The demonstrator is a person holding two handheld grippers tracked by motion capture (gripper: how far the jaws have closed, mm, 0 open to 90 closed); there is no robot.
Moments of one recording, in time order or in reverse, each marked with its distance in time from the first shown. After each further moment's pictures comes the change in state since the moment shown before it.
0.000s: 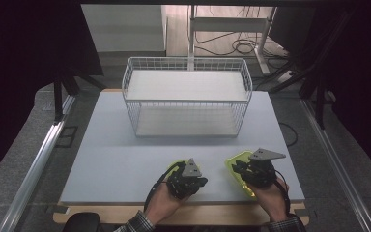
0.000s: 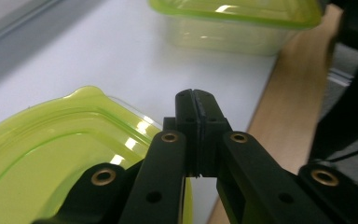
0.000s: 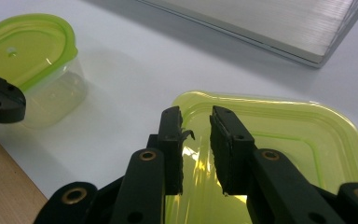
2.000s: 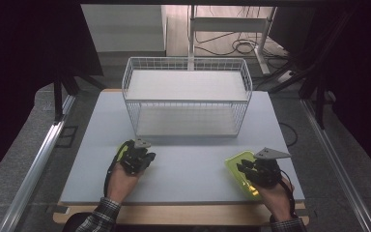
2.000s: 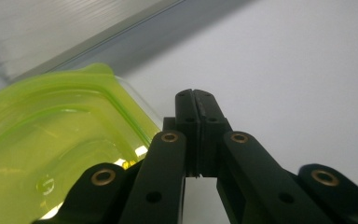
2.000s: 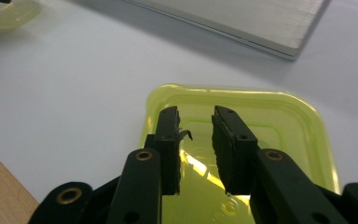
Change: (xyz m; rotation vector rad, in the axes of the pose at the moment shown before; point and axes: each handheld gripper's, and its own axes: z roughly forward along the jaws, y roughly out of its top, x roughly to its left) left arm 0.116 -0.054 -0.066 0.078 0.320 -0.270; right arm -0.012 -0.003 -0.009 0.004 -0.035 0.025
